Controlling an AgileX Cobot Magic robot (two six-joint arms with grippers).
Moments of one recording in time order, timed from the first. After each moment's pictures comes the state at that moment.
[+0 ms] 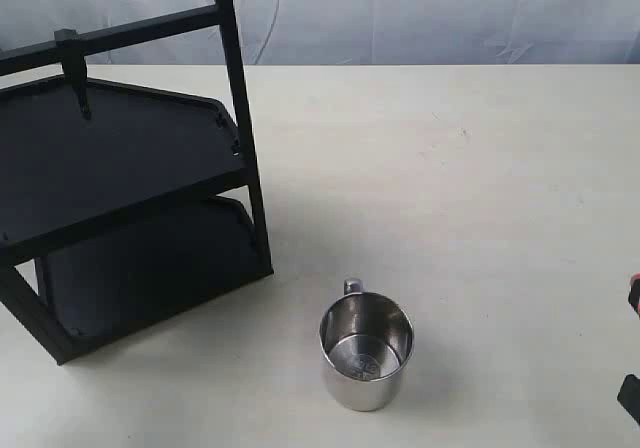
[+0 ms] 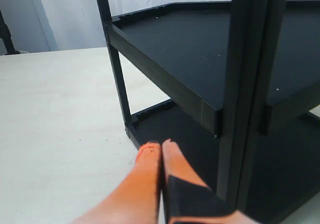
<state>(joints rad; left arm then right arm) -0.06 0.00 0.00 0.04 0.32 0.01 0.14 0.15 0.00 -0.01 0.27 0.11</state>
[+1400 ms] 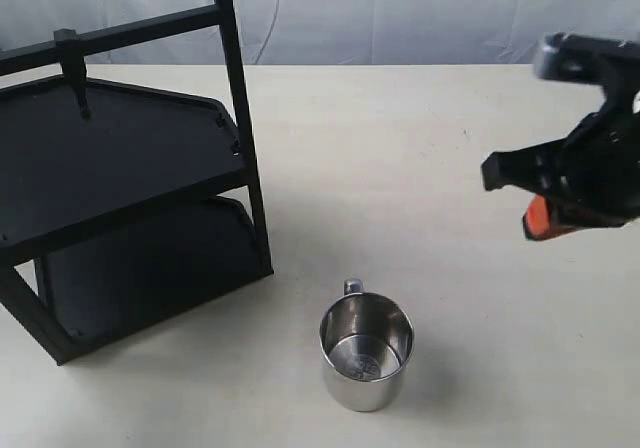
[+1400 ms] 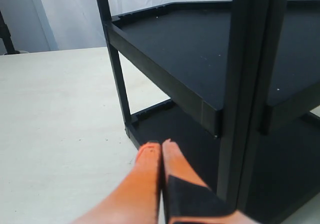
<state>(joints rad) -0.06 0.00 0.00 0.04 0.32 0.01 0.17 1.32 -0.90 0.21 0.95 0.10</state>
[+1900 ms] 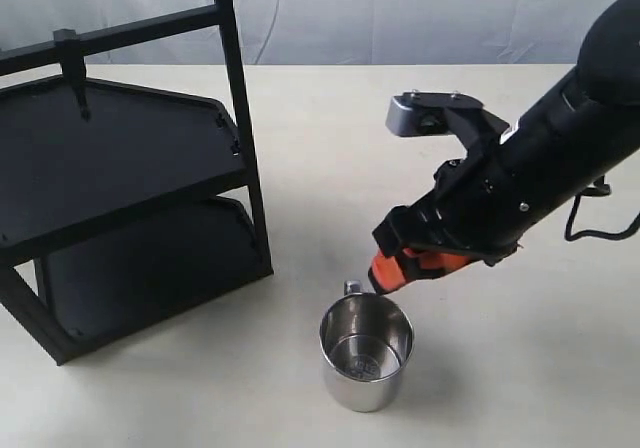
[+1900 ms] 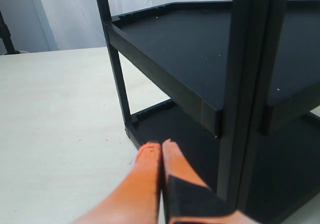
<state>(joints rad) -0.06 0.00 0.00 0.04 0.32 0.01 0.33 1.48 -0.91 0.59 0.90 -0.39</state>
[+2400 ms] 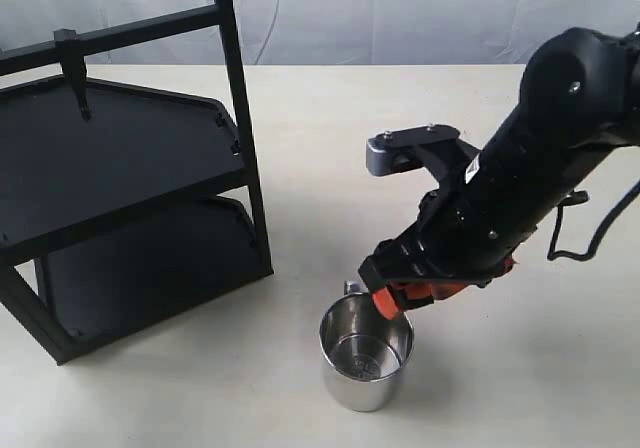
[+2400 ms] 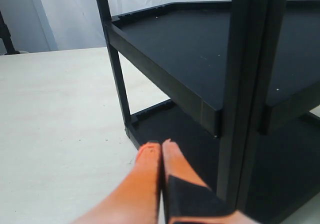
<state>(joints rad) -0.06 0.00 0.00 0.04 0.32 0.01 0.42 1.56 -0.91 0.40 0.85 -0.21</state>
